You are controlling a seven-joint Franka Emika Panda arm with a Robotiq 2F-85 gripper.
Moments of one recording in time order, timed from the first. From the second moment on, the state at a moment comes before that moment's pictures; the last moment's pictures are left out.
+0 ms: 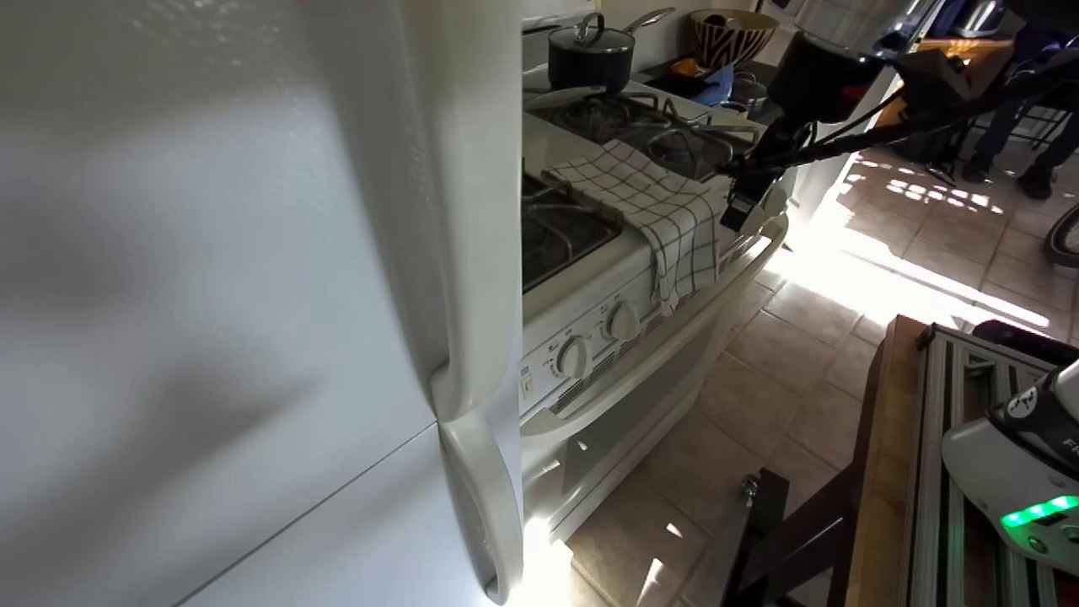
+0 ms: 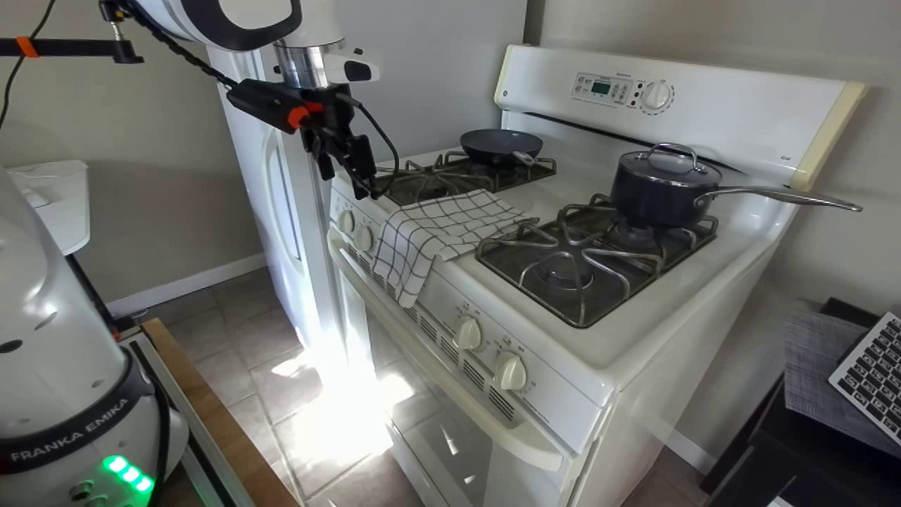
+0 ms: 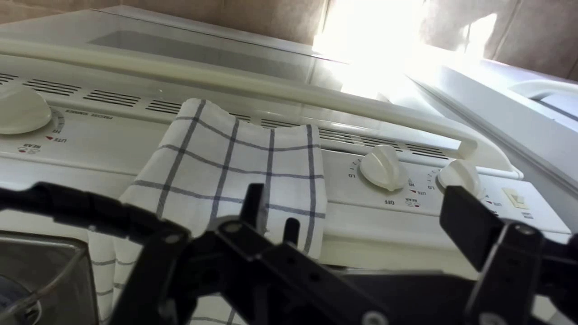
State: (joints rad) arm 0.04 -0.57 0.02 -2.76 0.07 2.35 0.01
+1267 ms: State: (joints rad) arm -0.12 -0.22 0.10 -2.72 -0.10 2.80 0.32
